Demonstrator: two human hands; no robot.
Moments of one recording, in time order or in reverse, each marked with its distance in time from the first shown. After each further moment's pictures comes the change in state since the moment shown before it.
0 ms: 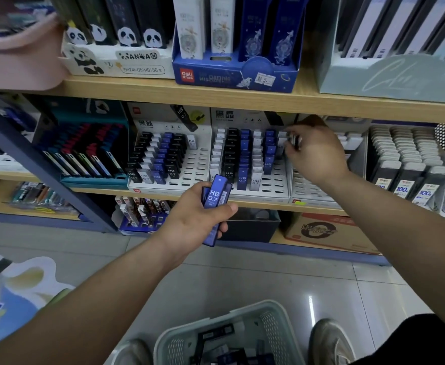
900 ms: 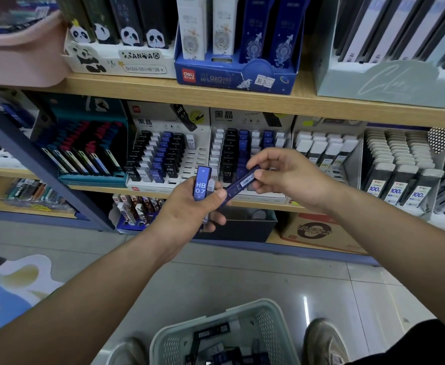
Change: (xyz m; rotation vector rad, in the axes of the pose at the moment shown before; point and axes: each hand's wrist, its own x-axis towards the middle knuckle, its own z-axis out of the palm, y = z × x) left_hand -0.001 0.008 -0.006 -0.054 0.022 -0.009; right_hand -0.039 -0.059 -0.028 1.052 -0.605 0.240
